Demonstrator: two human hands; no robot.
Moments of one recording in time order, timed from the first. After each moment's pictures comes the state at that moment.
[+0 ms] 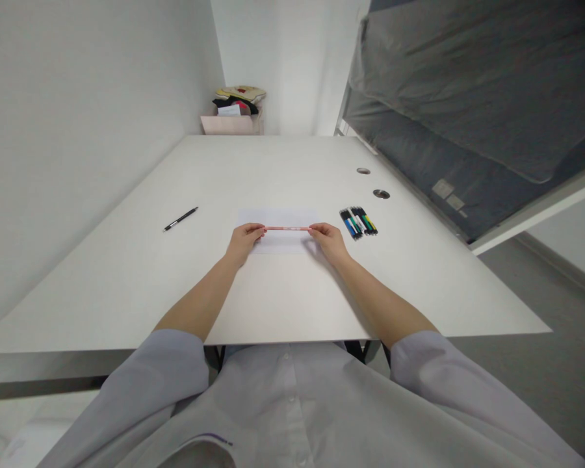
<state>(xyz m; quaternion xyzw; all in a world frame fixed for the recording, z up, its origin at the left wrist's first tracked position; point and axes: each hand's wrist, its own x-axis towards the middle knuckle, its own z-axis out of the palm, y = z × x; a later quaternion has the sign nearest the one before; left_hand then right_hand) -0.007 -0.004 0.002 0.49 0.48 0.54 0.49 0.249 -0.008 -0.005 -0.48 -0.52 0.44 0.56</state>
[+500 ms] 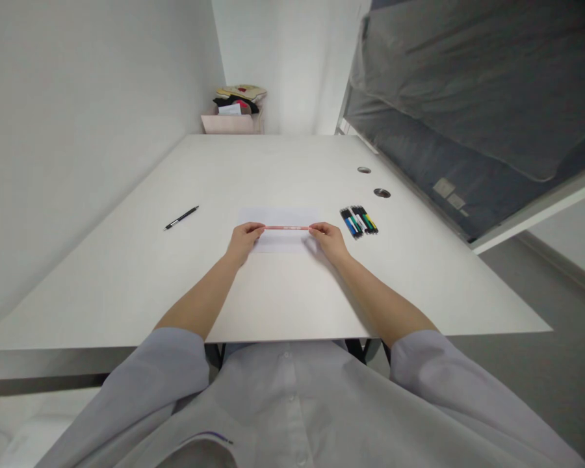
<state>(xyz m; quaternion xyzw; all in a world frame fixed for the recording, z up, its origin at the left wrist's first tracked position) -0.007 -0.004 0.001 0.50 0.50 0.54 0.46 0.252 -0.009 -0.003 -0.51 -0.55 0.39 0.53</state>
